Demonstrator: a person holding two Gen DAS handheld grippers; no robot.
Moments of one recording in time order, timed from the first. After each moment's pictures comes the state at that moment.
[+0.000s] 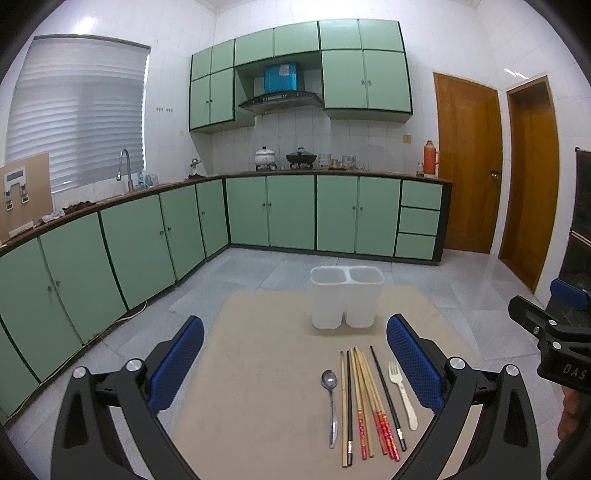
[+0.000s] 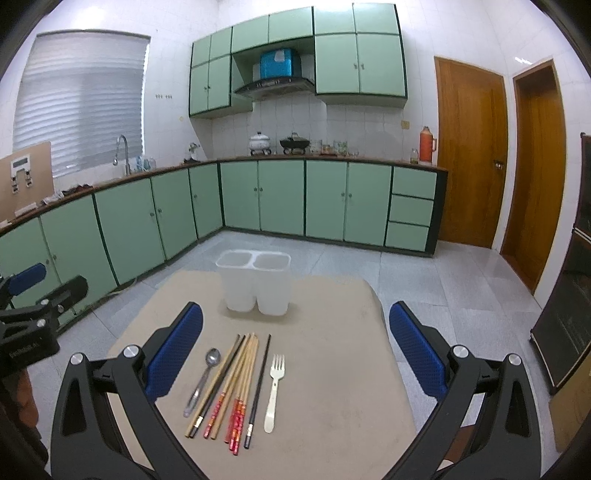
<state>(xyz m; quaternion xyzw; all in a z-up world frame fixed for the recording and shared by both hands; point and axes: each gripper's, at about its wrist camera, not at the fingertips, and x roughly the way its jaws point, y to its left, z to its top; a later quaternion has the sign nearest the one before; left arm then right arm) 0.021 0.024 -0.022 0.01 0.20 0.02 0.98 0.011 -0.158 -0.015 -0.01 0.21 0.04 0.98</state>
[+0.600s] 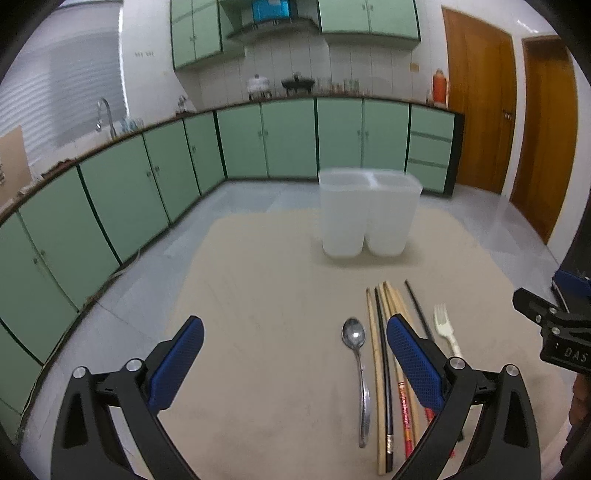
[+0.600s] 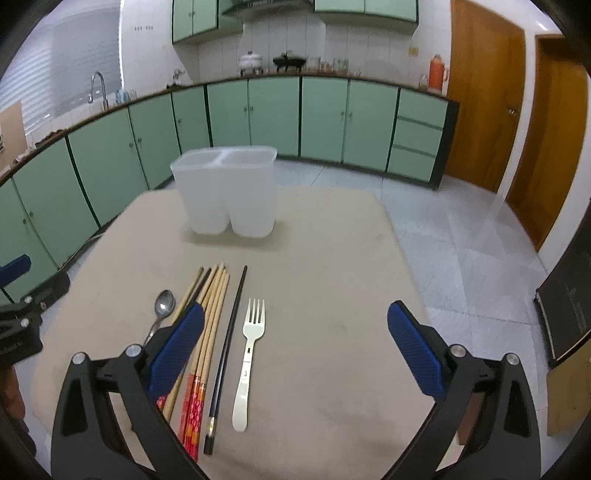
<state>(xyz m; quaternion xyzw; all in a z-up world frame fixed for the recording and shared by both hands) 0.125 0.022 -0.126 0.03 0.34 0.01 0.94 0.122 -0.155 -0.125 -0.02 0.37 0.03 0.93</state>
